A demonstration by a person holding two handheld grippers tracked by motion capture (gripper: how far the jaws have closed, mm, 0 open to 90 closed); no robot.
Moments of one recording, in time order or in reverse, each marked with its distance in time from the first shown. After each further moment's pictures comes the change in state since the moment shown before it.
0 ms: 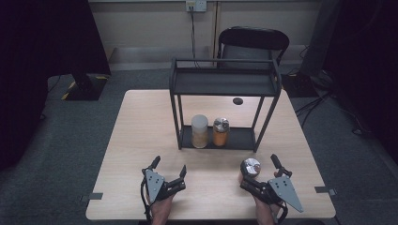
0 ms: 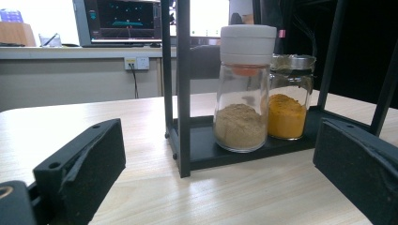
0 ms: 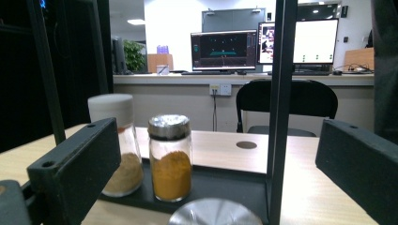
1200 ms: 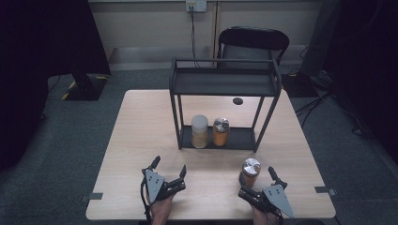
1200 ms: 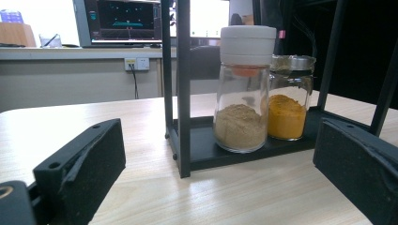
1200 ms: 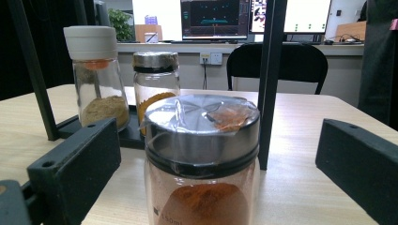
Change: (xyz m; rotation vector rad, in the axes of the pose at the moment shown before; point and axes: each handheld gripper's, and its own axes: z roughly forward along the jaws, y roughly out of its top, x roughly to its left) left arm 0.000 0.000 0.000 -0.002 0.001 -0.001; right arm 0.005 -0.034 -0.009 0.111 -0.041 -0.014
